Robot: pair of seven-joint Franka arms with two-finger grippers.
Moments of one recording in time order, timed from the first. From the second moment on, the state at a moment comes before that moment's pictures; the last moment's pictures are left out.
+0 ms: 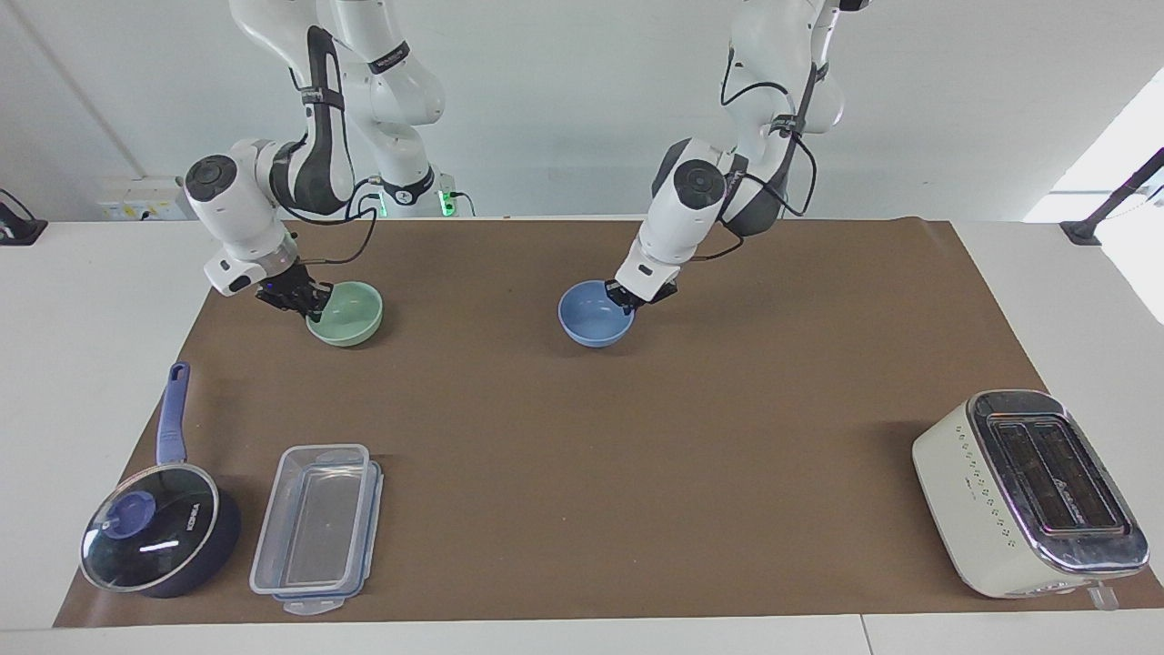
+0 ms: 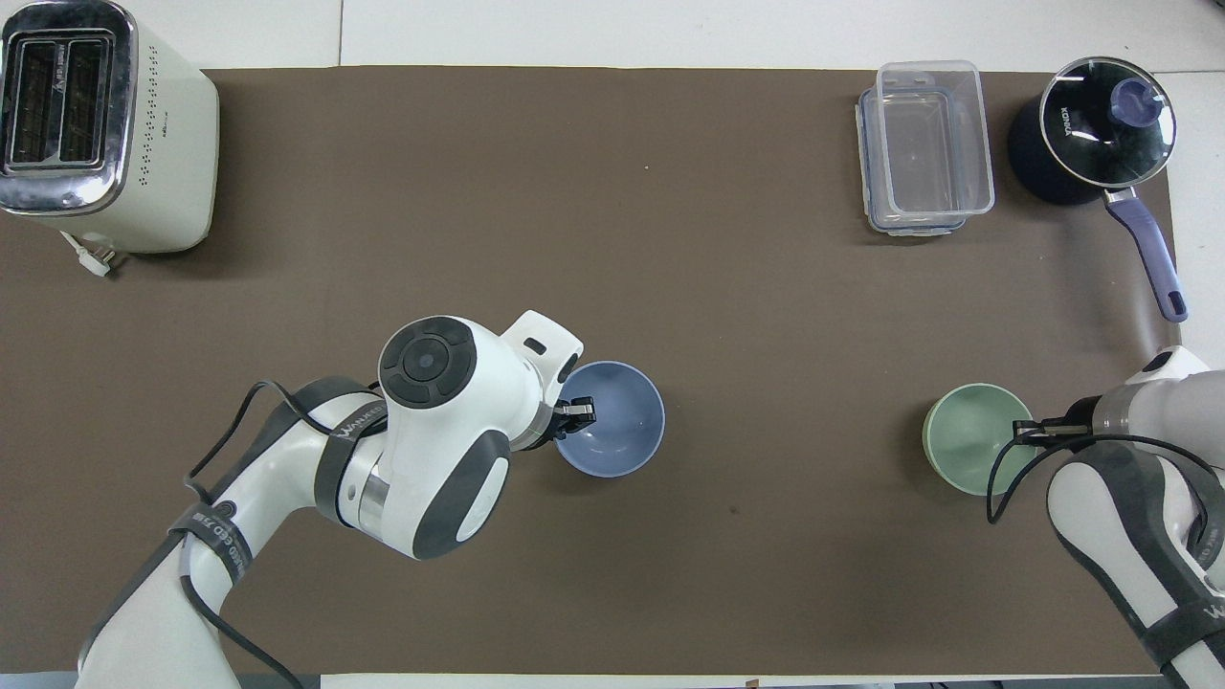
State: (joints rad) left arm -0.56 0.14 -0.13 -2.11 -0.26 2.23 -0.62; right arm -0.19 -0.13 -0.05 -2.51 -0.02 2.33 -0.19
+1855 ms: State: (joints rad) left arm 0.03 0.00 -0.11 -1.59 -0.07 1.40 0.01; right arm 0.63 0.04 -0.03 -2.20 0.15 2.39 0.40
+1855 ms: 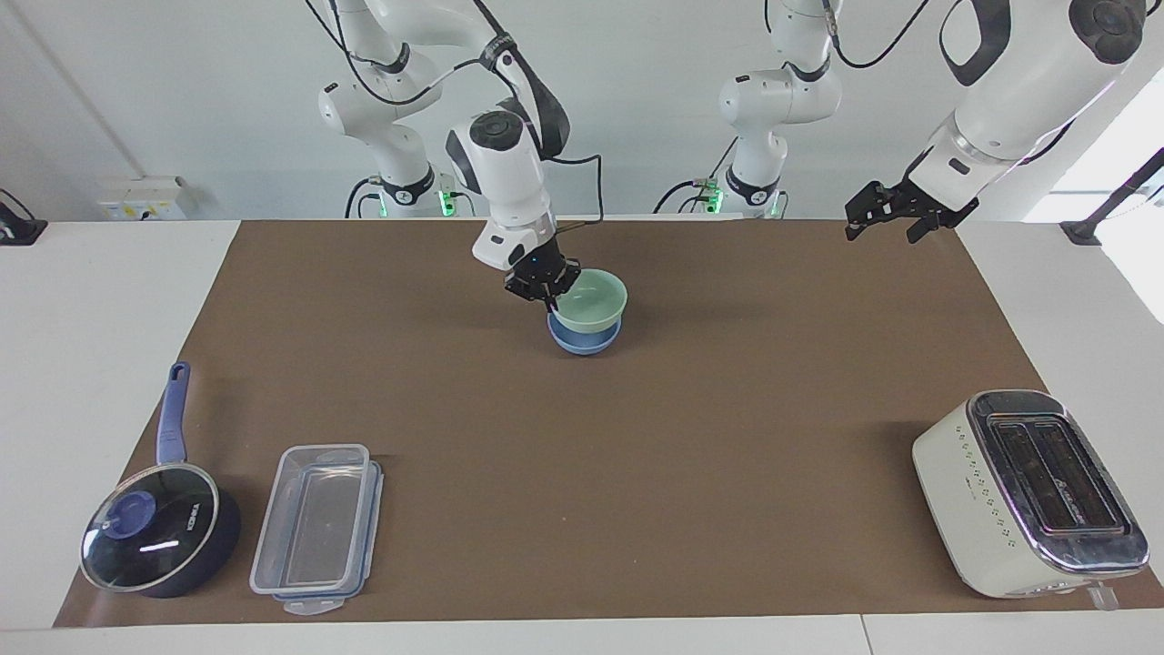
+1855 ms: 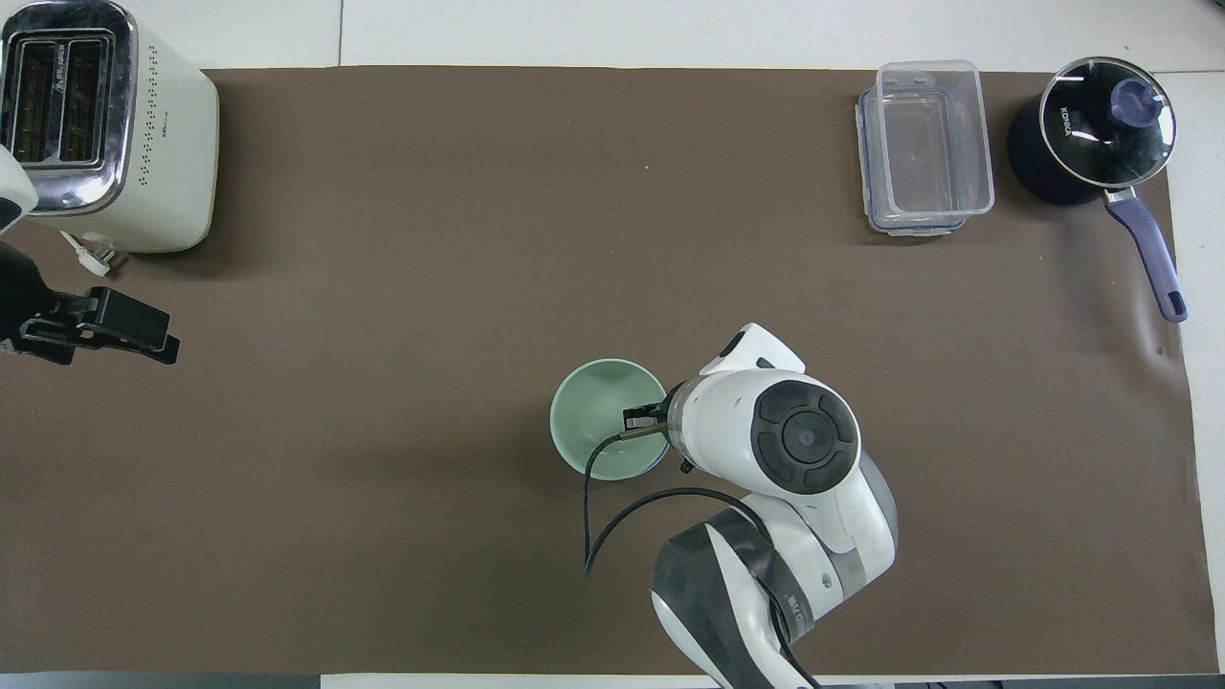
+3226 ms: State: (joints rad) left arm 0.03 -0.01 -0.11 -1.59 -0.01 1.49 0.01; right arm 0.63 0.04 -0.04 -2.23 0.08 2.42 0.45
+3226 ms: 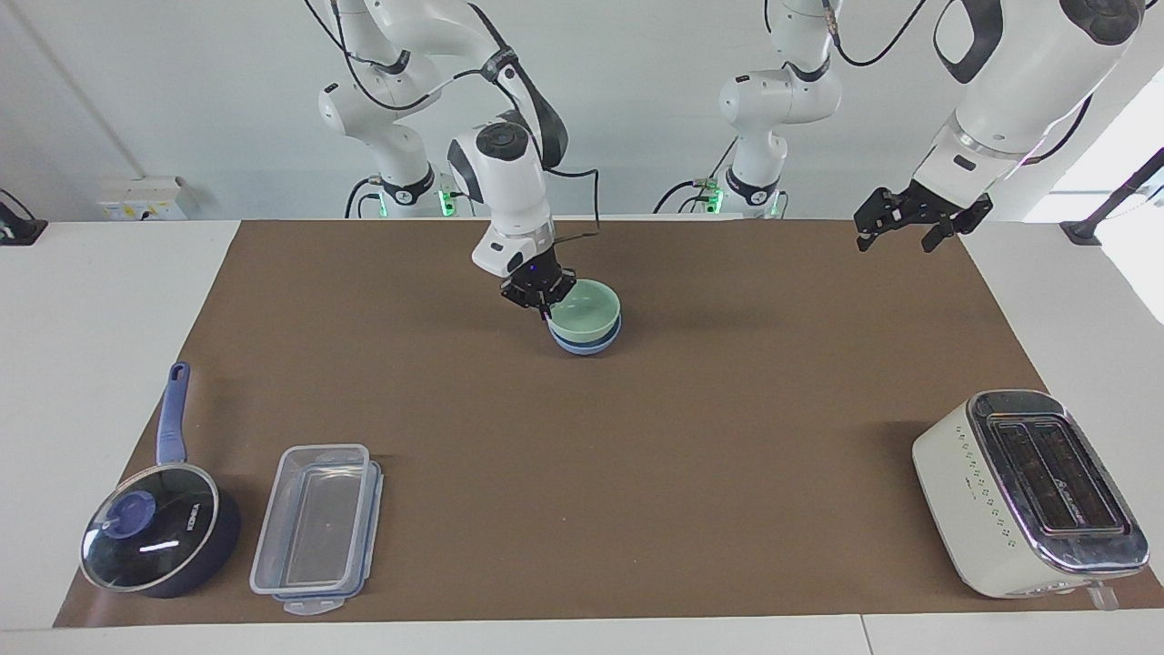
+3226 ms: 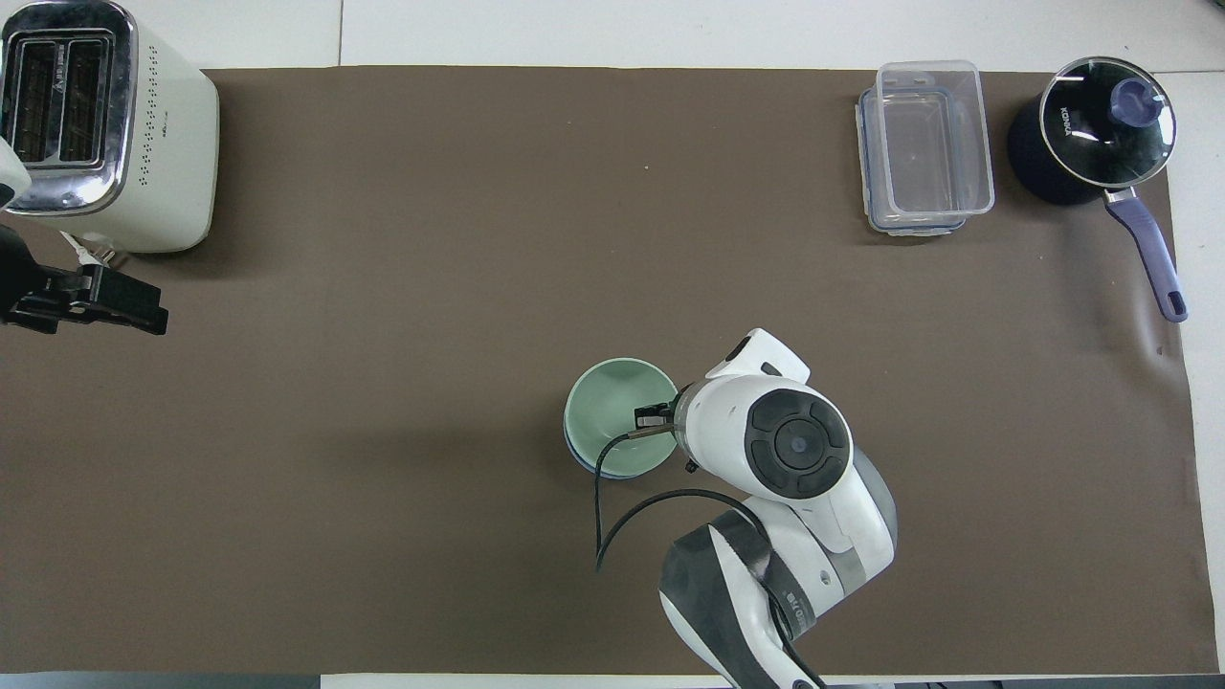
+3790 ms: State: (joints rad) left arm 0.03 -0.01 -0.11 -1.59 -0.01 1.49 0.01; right arm 0.63 0.03 -0.04 -2.23 0.08 2.41 0.45
